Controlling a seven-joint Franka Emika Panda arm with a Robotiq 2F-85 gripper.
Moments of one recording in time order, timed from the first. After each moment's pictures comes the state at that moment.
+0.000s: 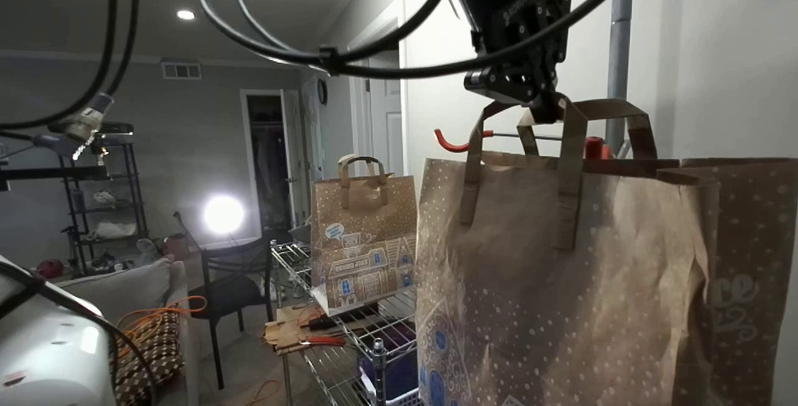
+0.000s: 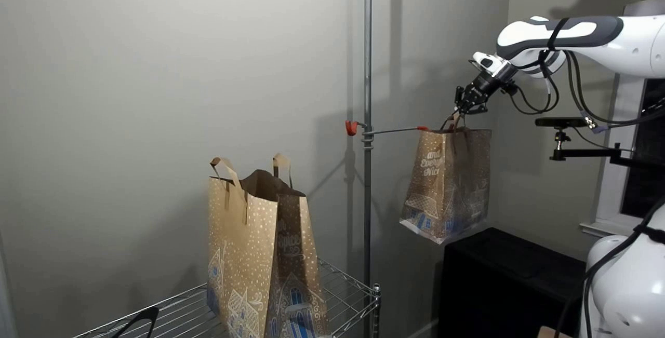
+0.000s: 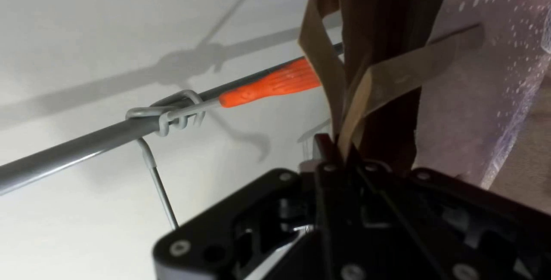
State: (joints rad) arm 0.10 -0.50 -0.69 -1.85 0.10 2.04 -2.10
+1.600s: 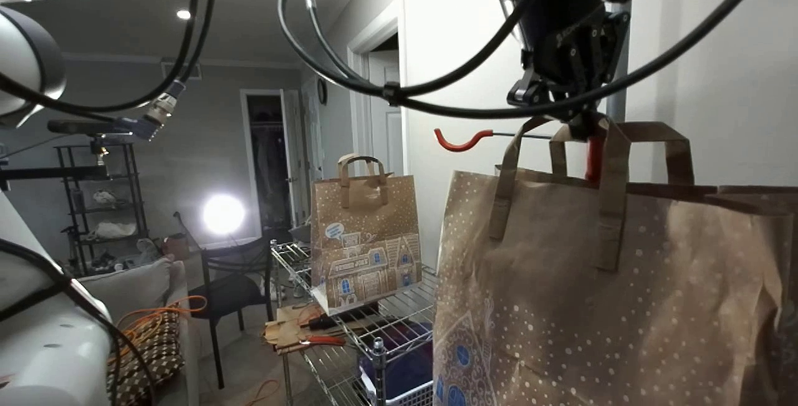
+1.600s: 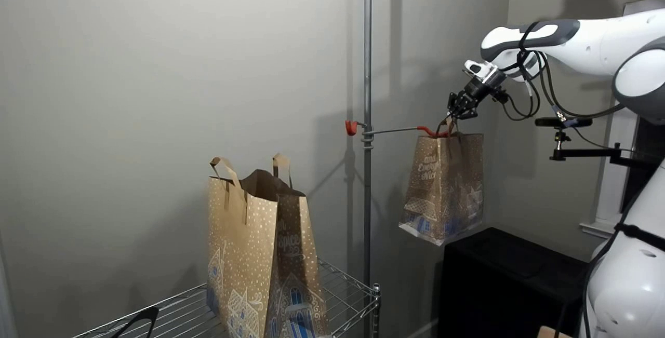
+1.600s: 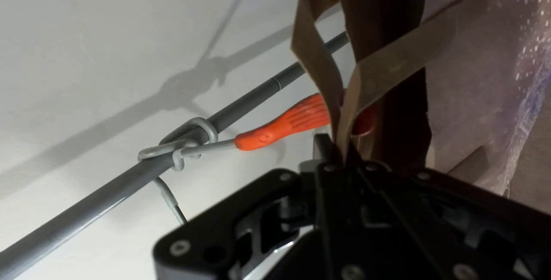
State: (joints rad) arm 0.01 -0.28 -0.71 -1.73 0.34 1.97 -2.11
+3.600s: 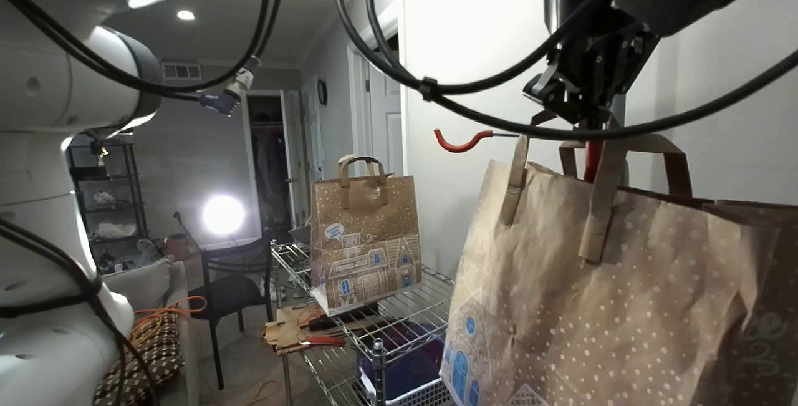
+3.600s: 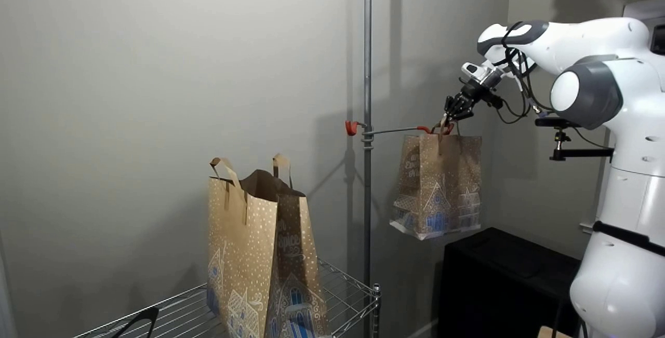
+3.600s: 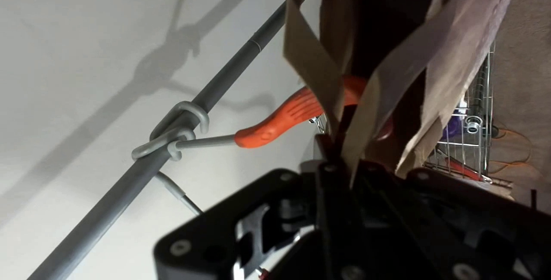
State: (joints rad) arm -0.29 -0.01 -0.60 -1.48 0.65 1.63 -2.11
